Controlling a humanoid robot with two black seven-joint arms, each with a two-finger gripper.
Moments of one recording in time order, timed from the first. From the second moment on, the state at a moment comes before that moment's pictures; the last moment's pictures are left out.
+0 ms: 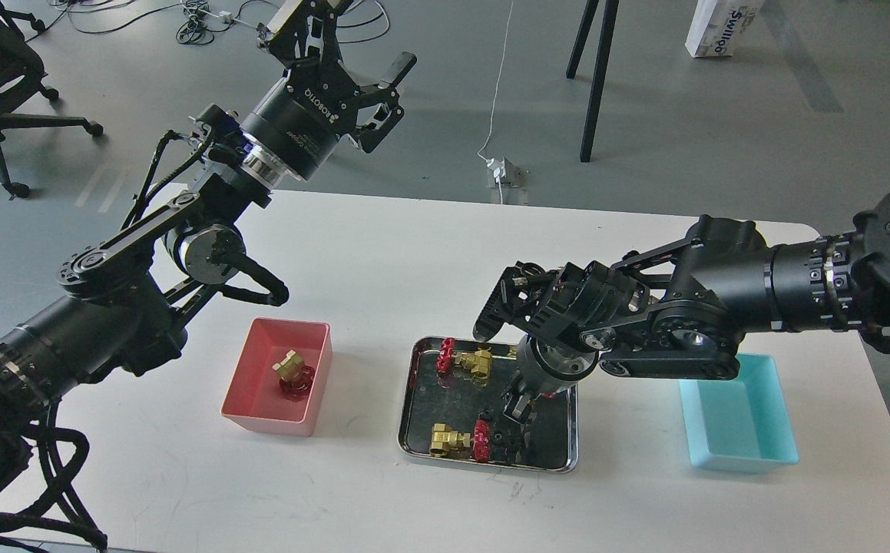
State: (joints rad) left arm -0.87 0.26 -0.62 -0.94 0.25 -0.46 -0.49; right arm 1.49 -0.09 -0.56 1.19 -1.34 0.49 0.05
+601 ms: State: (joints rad) left arm -0.87 0.25 -0.62 -0.95 0.25 -0.46 -0.49; right arm 1.51 -0.84 -0.36 1.42 -1.21 0.49 0.04
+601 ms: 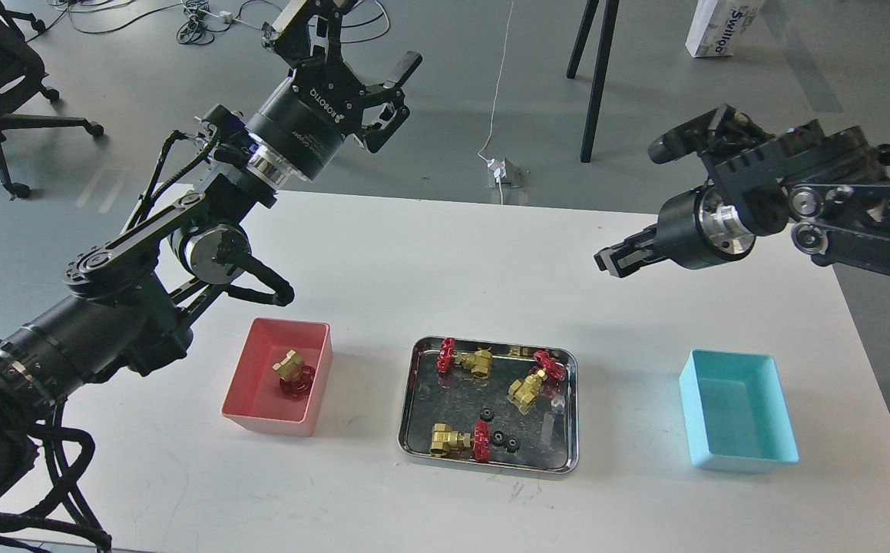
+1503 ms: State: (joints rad) left arm -0.84 0.20 -0.62 -0.95 0.25 -0.46 -0.49; right arm 1.19 -1.02 -0.33 1.45 -1.21 0.46 -0.02
